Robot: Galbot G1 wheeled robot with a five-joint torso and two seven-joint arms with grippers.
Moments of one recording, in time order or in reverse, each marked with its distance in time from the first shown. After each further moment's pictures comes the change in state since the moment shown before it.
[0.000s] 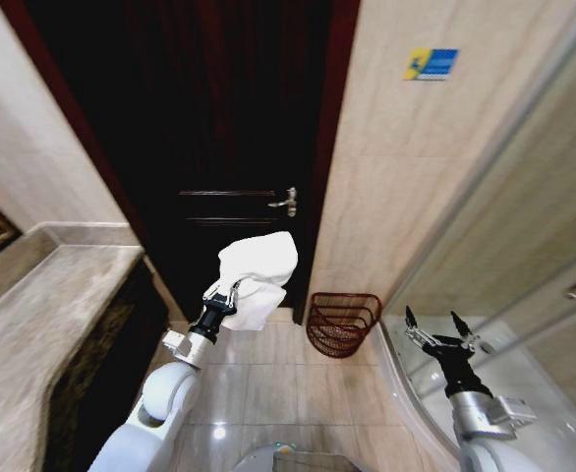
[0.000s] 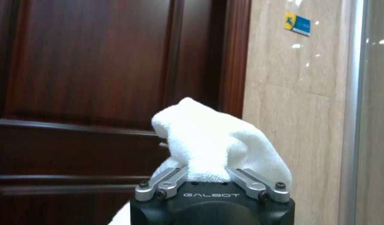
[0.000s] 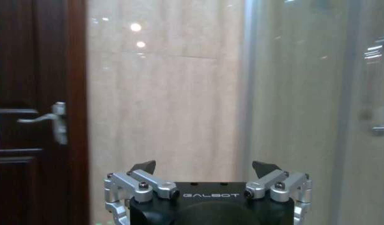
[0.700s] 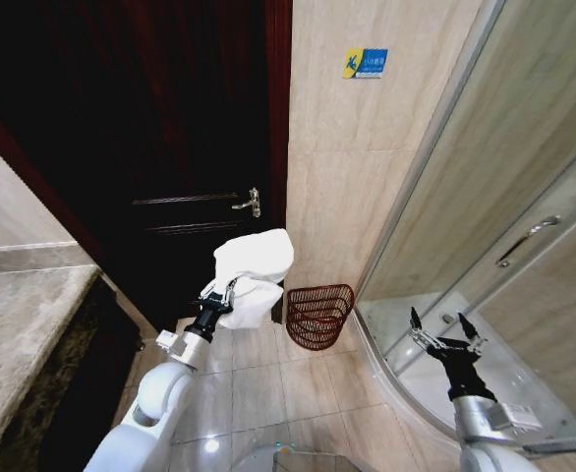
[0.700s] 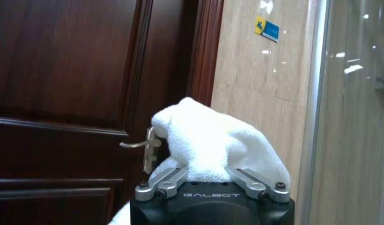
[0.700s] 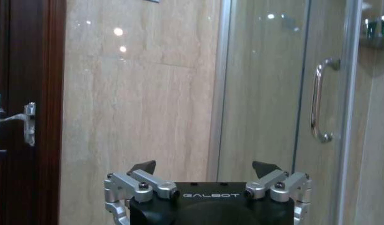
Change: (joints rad) left arm -0.008 0.071 0.000 -0.003 -0.111 -0.001 0.040; right arm 0.002 0.034 -0.014 -0.004 -0.073 0.065 -0.011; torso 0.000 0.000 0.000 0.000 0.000
